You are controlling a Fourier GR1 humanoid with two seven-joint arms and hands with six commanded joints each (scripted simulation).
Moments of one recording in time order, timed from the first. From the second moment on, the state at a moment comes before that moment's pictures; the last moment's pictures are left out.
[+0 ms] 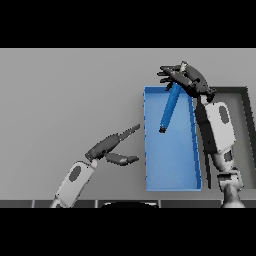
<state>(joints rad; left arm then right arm) -0.22 0.09 -0.43 -1.58 -0.09 -0.36 0.09 -0.83 -0.41 0.09 -1.07 -0.64 0.15 0.53</state>
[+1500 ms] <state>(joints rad) -0.22 0.09 -0.44 -1.60 -0.09 -0.36 0.10 -0.80 -0.66 0.77 -0.97 -0.91 0.11 0.58</state>
